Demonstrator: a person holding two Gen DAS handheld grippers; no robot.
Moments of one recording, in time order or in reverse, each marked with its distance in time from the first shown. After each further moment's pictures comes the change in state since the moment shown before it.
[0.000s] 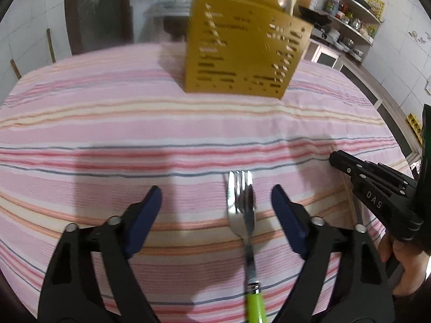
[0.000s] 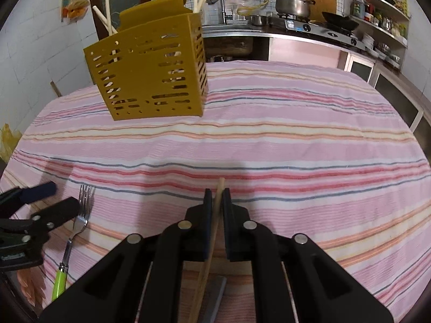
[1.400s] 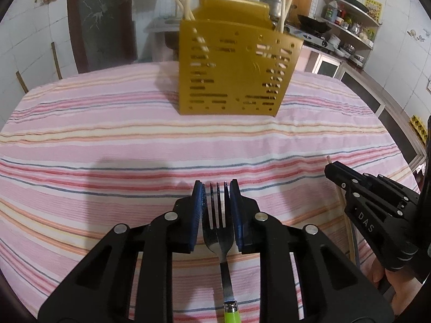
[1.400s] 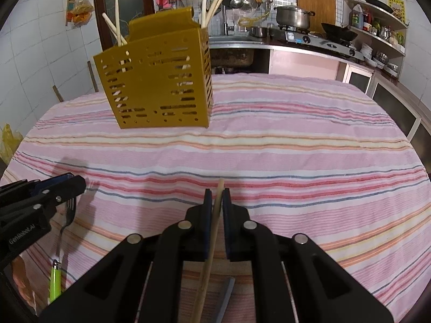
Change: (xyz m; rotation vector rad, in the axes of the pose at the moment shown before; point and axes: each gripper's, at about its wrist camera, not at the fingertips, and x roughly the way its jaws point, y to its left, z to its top) left arm -0.017 -0.015 0.009 0.017 -0.093 0.046; right arm -0.015 -0.002 -0.001 -0.019 -0.071 -0.007
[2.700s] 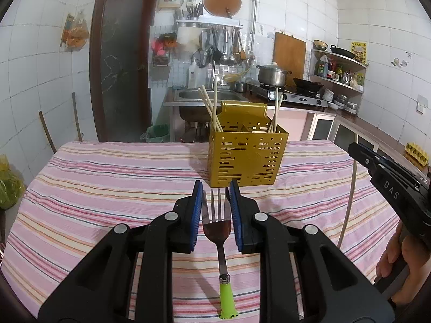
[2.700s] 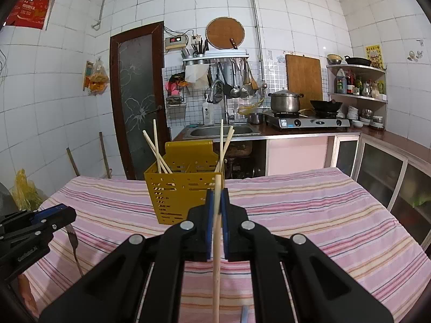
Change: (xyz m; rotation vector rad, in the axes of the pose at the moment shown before) left arm -0.136 0.033 -0.006 0.021 -0.379 0.034; right arm -0.124 0.029 0.029 0.017 -0.460 0.006
